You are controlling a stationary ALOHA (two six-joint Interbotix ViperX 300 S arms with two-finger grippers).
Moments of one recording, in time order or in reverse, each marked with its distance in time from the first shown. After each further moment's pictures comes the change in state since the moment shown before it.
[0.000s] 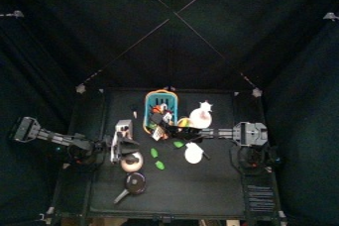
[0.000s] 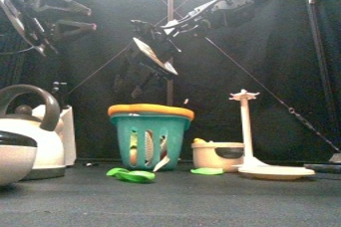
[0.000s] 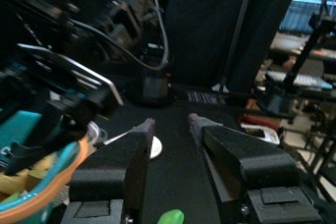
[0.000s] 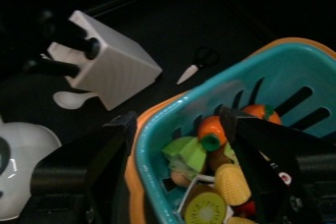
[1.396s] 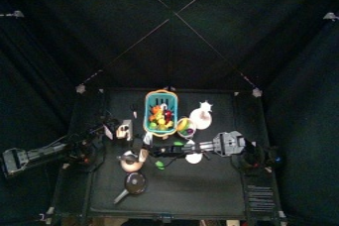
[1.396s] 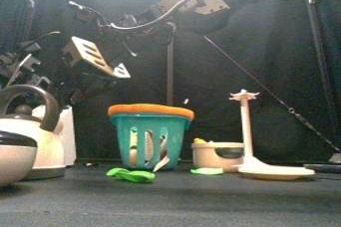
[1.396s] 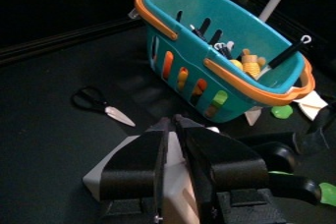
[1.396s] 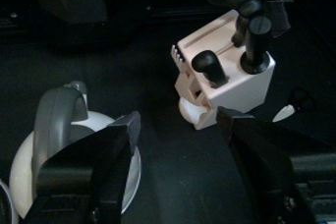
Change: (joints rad) left arm 0.649 -0.133 0.097 -0.115 0.546 -0.002; right arm 0.109 0.308 -0.285 -0.147 -0.002 -0.012
